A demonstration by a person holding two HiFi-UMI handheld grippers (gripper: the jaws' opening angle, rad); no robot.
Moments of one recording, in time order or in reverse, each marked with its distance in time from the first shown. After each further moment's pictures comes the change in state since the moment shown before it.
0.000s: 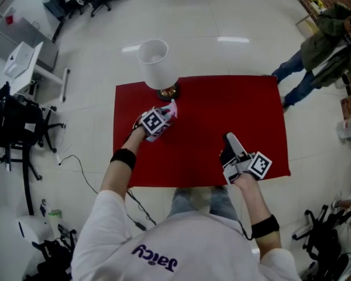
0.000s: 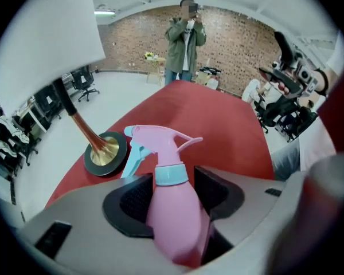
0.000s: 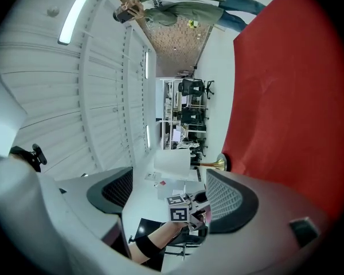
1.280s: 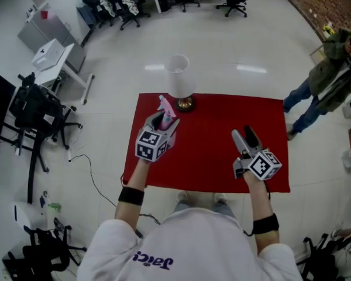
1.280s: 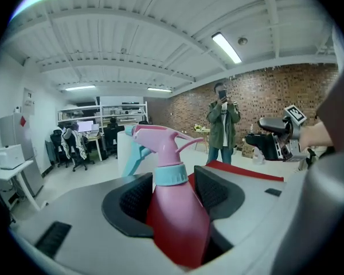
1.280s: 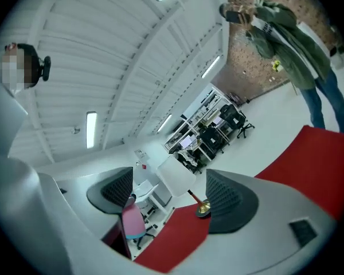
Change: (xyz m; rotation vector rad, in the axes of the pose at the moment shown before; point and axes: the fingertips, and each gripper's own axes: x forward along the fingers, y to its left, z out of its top) left arm -0.232 -0.042 0.081 -0.279 -0.669 0.533; right arm 0.014 0.070 0.036 -0.768 0.041 -0.088
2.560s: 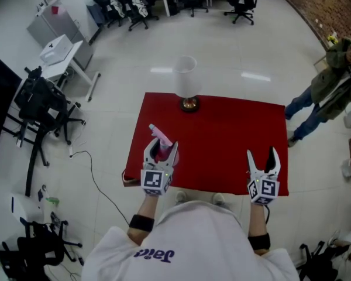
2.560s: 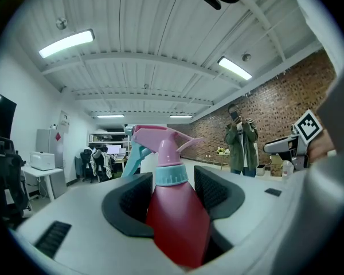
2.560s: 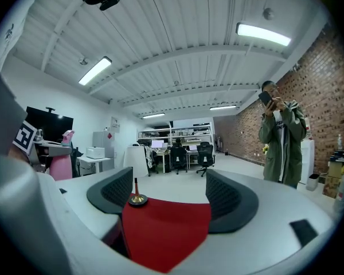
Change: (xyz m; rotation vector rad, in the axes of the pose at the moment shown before) left arm -0.112 -0.047 -0.010 -0.035 -0.290 0.275; right arm -0.093 -0.005 0.006 -0.651 -0.029 -0.373
